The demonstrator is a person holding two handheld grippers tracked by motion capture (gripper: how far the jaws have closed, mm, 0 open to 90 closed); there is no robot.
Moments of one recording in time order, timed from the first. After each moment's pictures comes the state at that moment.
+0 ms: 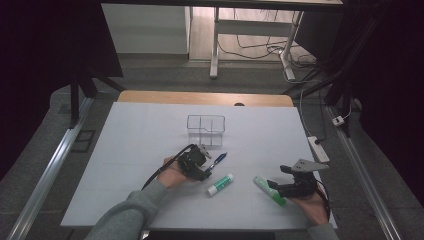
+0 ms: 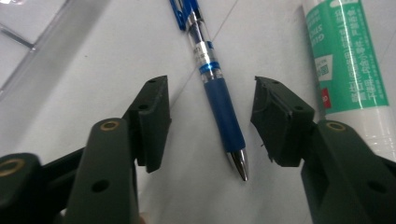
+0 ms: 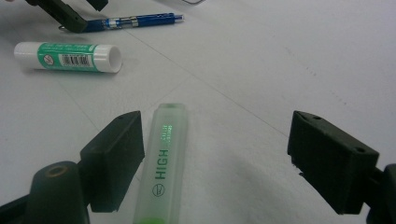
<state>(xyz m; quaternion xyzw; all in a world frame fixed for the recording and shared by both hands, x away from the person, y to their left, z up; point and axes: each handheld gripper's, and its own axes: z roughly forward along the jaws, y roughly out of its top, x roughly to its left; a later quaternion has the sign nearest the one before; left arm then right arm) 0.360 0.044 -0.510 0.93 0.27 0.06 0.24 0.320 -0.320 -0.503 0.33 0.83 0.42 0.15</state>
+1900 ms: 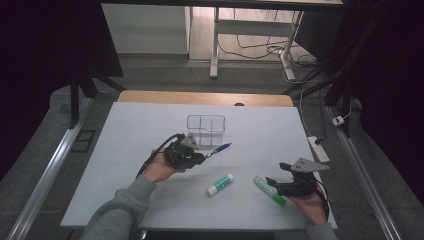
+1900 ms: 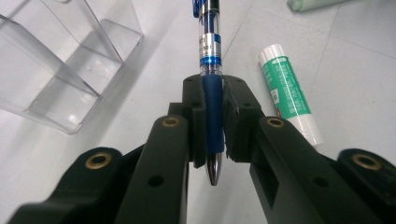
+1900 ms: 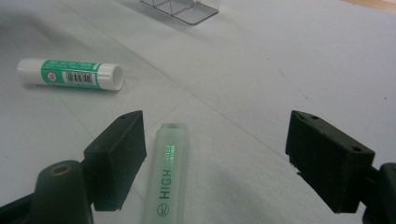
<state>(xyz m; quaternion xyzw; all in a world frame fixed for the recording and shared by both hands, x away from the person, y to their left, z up) 0.349 0.086 -0.456 0.91 0.23 0.09 0.34 0.316 -0.313 -0.494 0.32 0.82 0.44 0.18</state>
